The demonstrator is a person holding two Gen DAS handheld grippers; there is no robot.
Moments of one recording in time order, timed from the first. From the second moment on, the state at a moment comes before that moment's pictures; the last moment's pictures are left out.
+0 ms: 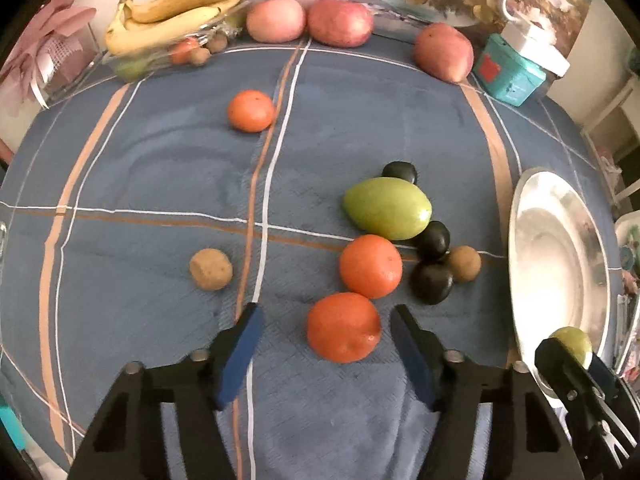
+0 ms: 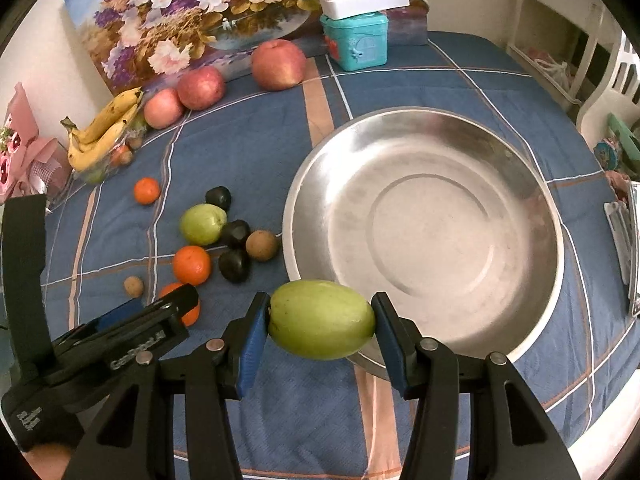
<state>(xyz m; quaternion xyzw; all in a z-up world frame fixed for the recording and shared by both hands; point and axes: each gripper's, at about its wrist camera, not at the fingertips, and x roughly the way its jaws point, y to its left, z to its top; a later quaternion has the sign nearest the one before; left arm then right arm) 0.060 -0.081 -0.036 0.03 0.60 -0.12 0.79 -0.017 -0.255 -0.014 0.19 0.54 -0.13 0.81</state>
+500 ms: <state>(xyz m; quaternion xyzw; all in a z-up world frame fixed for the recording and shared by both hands) 0.069 -0.090 -0.045 0.00 0.61 -0.11 0.78 -0.014 -0.249 -0.014 0.19 0.53 -0.10 0.82</state>
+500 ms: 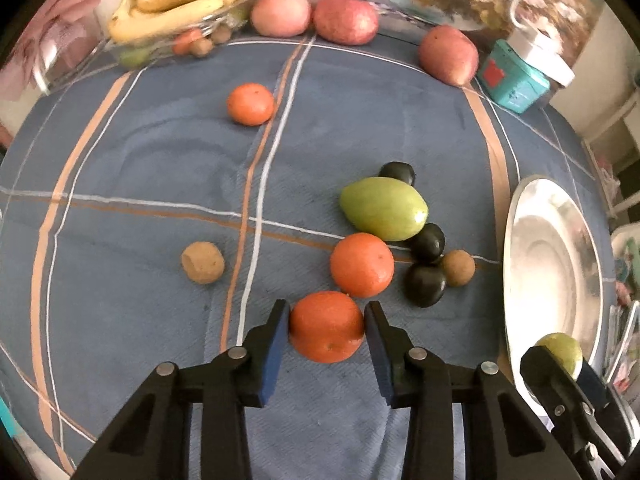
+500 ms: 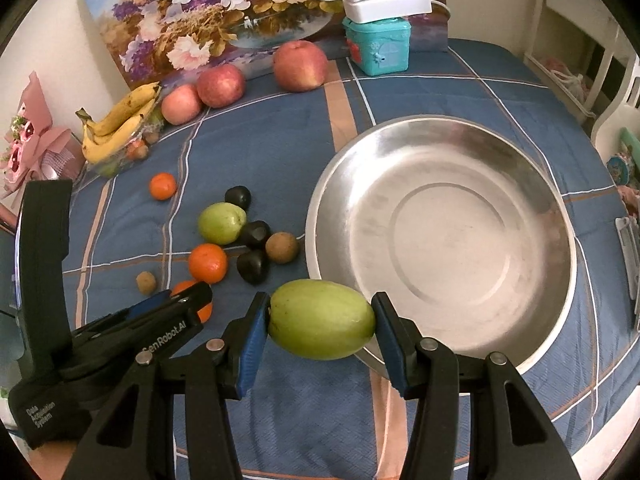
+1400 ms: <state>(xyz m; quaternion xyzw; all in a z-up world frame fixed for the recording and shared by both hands) 0.053 -0.169 -0.006 0.01 0.54 -0.23 0.81 -0.060 -0.367 -0.031 0.23 0.48 -0.31 0.78</state>
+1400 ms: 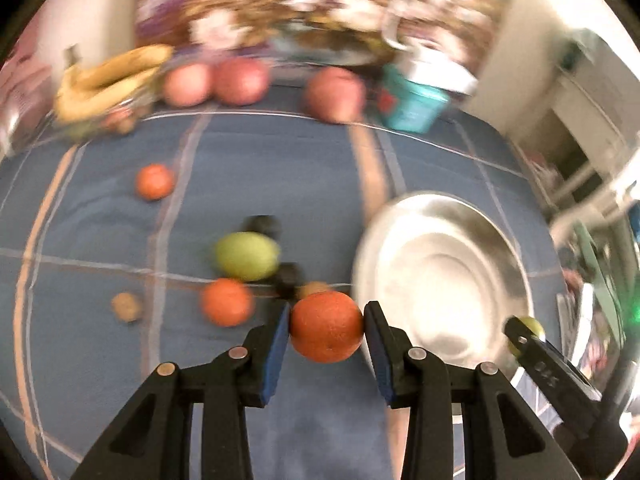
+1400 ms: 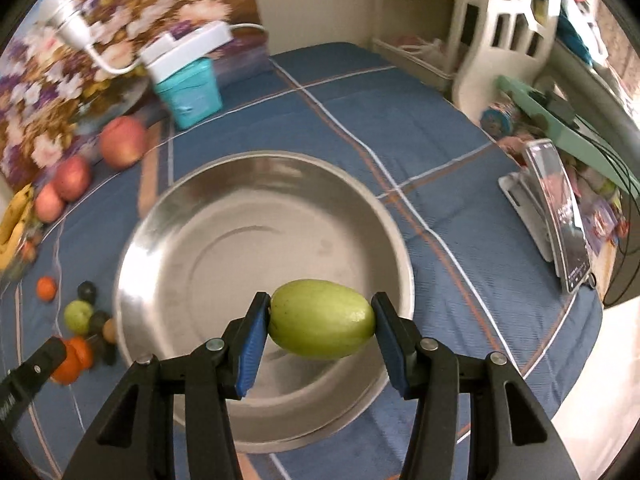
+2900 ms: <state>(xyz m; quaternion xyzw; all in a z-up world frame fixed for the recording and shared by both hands) 0.046 -0.215 -0.021 0.02 0.55 -0.26 0.79 -0.057 -0.370 -0.039 0.21 0.49 -0.31 0.79</state>
